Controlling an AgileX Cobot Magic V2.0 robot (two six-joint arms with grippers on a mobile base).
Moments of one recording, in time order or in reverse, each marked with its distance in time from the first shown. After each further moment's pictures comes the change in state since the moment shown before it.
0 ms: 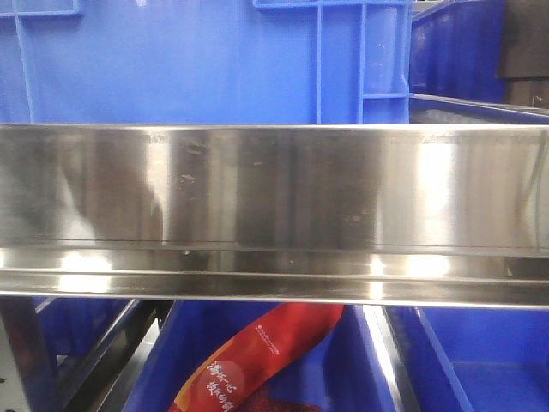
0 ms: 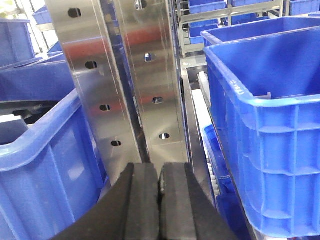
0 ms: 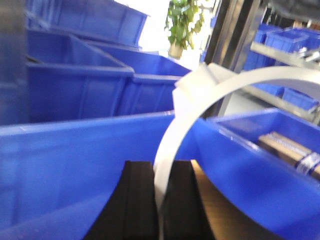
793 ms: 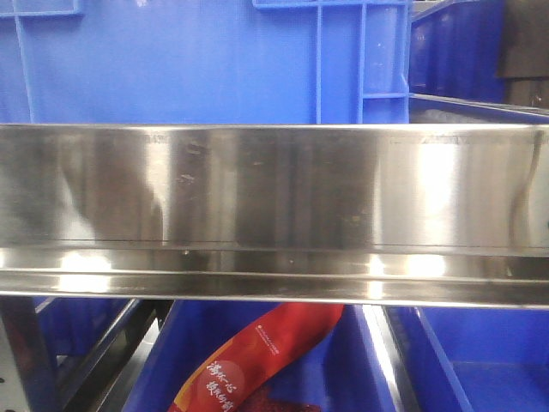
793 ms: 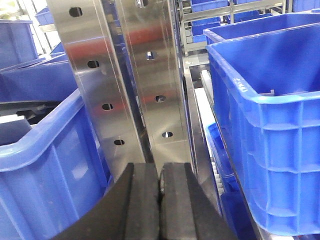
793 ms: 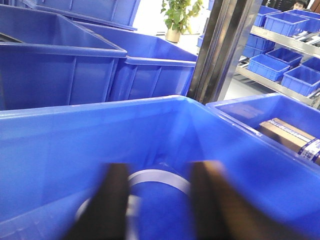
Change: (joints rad) left arm 0.000 0.000 0.004 0.018 0.000 0.000; right arm 0.000 0.084 -0.048 -0.004 -0.025 0.000
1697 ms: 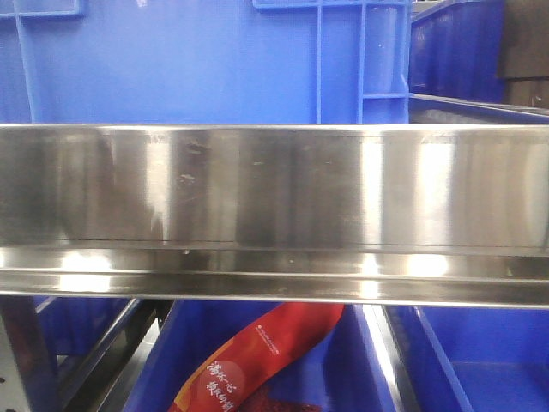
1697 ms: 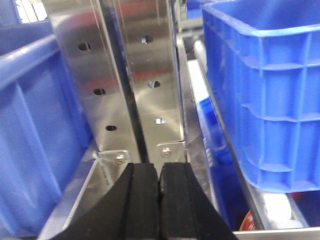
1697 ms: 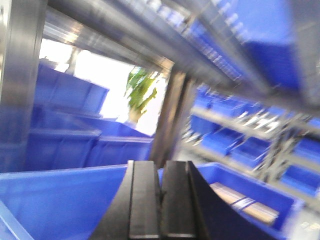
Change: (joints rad) left arm 0.000 -0.058 0.184 -0.031 -0.065 -0.014; right arm 0.000 -0.684 0.396 -0.004 -0.121 -0.002
